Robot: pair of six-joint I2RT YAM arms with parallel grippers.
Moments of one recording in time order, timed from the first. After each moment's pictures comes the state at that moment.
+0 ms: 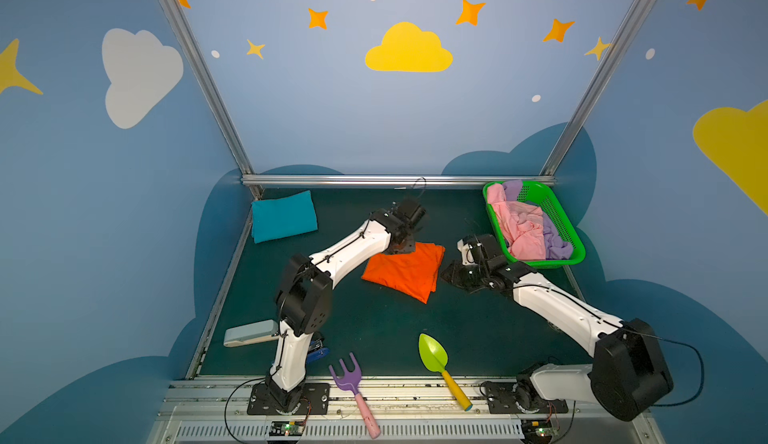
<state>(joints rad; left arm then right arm) -0.75 1.99 1.74 -0.89 -0.20 -0.70 0.47 1.34 0.81 -0.42 -0.27 0.69</state>
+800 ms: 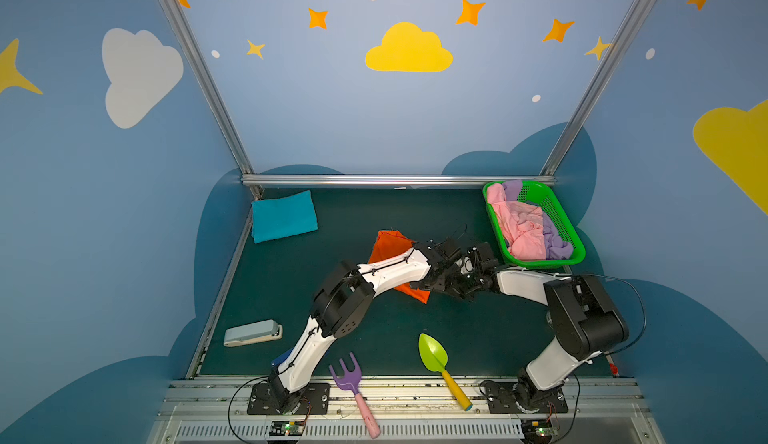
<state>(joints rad) -0.92 2.24 1.81 -0.89 -0.17 -0.76 0.35 1.66 0.75 -0.17 -0.51 0.78</state>
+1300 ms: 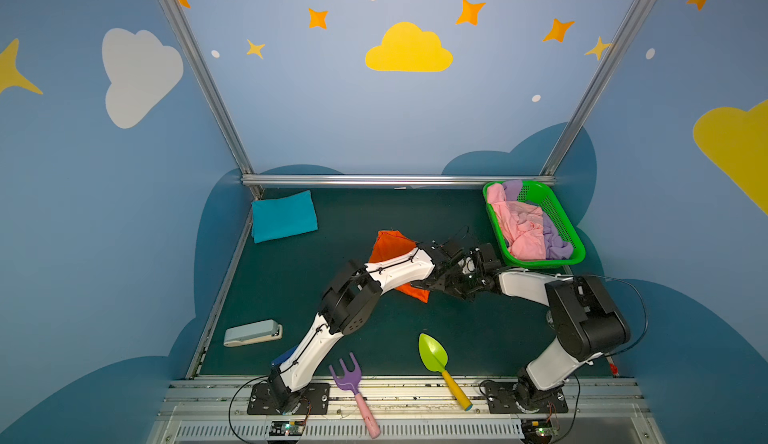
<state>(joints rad) -0.92 2.30 1.88 -0.92 -0.20 -0.73 0.34 1.65 0.73 -0.14 -0.54 0.81</state>
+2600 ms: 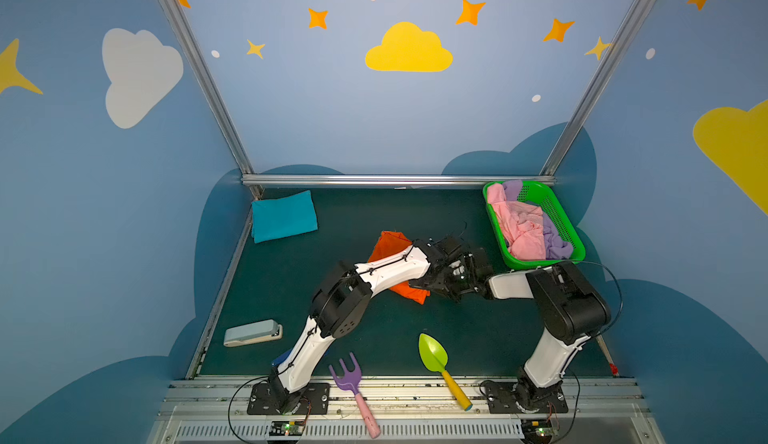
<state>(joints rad) -0.92 2.21 1.83 -0.95 -0.15 -0.76 0.40 1.78 0.69 0.18 -0.72 1.04</state>
